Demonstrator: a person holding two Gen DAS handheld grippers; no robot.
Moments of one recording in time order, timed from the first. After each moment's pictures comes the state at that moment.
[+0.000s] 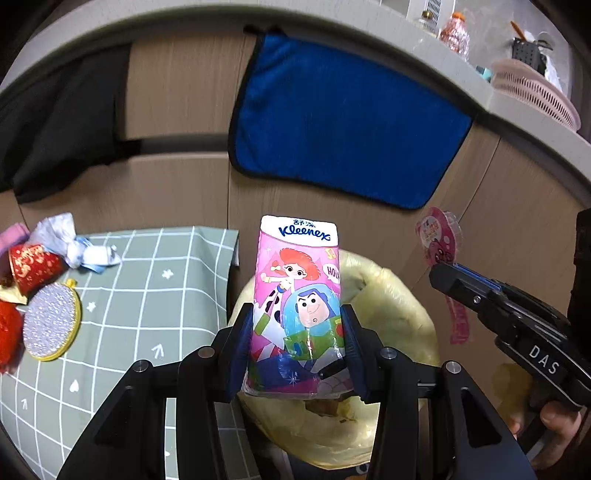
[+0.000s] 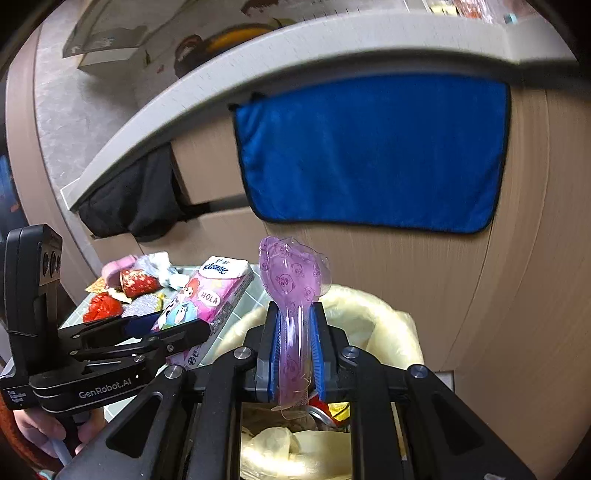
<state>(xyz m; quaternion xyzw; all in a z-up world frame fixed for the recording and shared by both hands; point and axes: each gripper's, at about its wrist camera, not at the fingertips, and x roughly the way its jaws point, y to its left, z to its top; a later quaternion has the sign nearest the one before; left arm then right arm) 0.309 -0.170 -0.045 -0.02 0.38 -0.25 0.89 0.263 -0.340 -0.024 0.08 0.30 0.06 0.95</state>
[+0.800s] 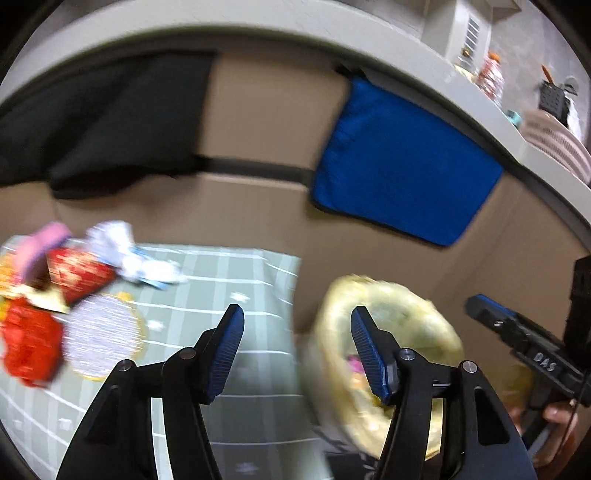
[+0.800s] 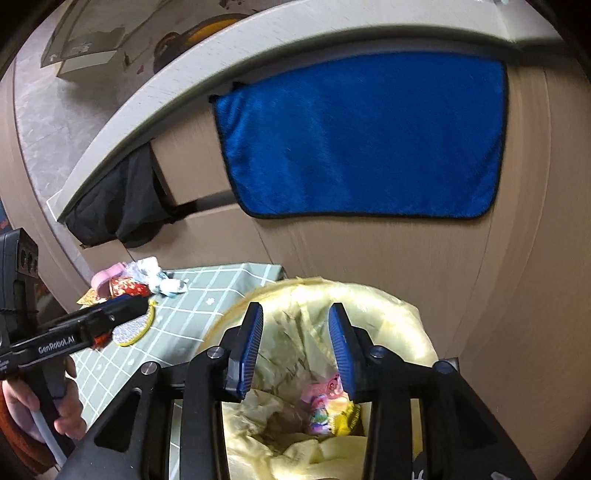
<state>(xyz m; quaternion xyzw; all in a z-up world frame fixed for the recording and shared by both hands) 0.333 -0.074 -0.019 -0.05 0.35 -0.20 0.91 0.284 -0.331 -0.024 0.11 0.31 0.05 0.94</state>
